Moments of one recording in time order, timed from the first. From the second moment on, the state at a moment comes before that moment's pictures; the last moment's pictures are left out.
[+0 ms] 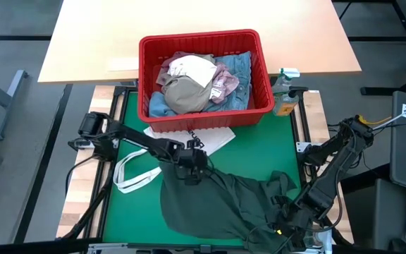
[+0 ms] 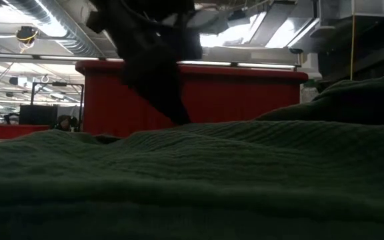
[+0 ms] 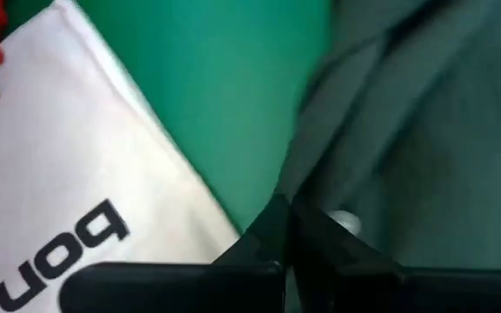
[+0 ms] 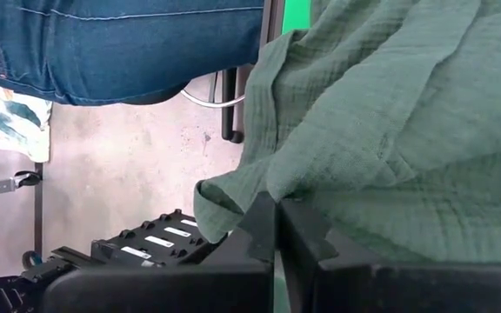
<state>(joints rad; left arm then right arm) -0.16 1.79 1.10 -0.28 -0.19 -0.10 0.92 1.51 1.26 -0.81 -0.14 0.86</state>
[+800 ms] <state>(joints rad) -0.64 1.77 1.10 -0.35 -0.20 -0.31 0.92 1.51 1.26 -0.81 -0.14 0.86</state>
